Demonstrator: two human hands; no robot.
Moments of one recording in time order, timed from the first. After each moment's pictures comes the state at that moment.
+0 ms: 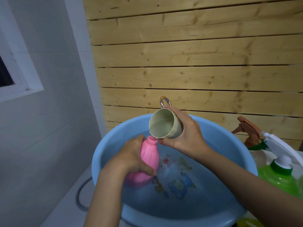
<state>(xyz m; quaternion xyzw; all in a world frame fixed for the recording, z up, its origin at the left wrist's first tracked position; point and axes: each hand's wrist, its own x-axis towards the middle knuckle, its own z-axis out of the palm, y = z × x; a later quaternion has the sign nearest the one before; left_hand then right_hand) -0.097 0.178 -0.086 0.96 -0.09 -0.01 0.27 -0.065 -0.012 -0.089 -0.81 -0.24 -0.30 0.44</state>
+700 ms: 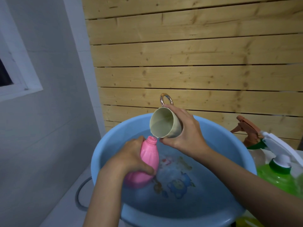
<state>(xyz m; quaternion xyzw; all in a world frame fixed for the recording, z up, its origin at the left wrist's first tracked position) -0.098 0.178 -0.087 0.96 -0.10 -0.02 0.26 -0.065 -0.014 -0.088 -0.81 -0.25 -0.32 0.42</state>
